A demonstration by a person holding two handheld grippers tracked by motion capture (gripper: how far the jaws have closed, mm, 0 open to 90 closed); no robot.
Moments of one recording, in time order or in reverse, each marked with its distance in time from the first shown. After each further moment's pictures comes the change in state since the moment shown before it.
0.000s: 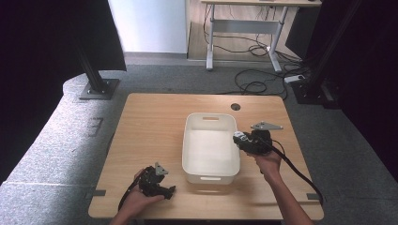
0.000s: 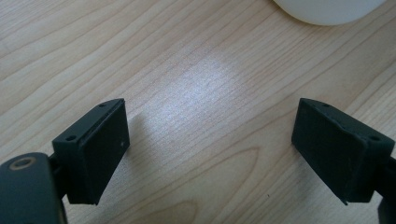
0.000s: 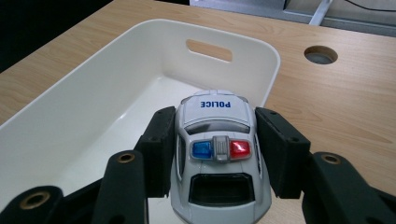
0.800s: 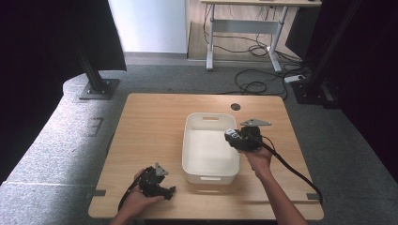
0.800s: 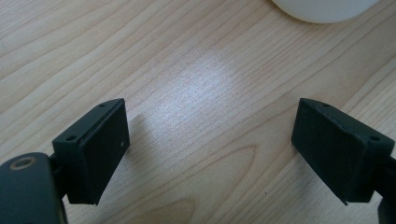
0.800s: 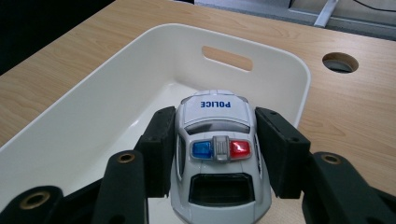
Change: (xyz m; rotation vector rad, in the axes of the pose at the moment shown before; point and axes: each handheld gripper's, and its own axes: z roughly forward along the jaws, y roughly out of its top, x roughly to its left) left arm -0.001 -0.001 -0.001 0.003 -0.001 0.008; right arm 0.021 0.014 0.019 0.021 0.003 -0.015
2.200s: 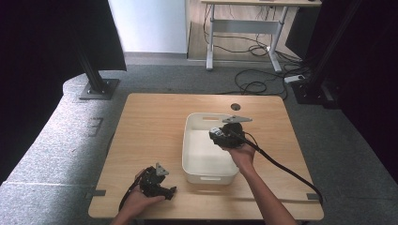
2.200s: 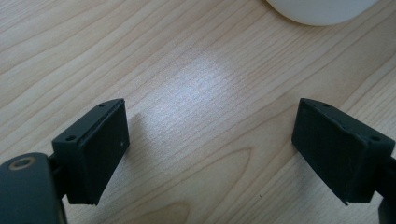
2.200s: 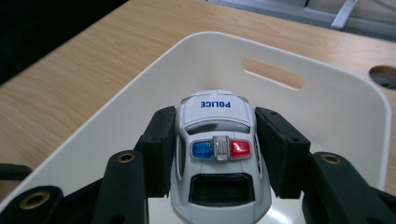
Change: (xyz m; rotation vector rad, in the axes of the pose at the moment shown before) left arm -0.001 0.001 0.001 0.000 -0.010 -0.009; right arm 0.039 0.017 0.032 0.019 0.024 -0.033
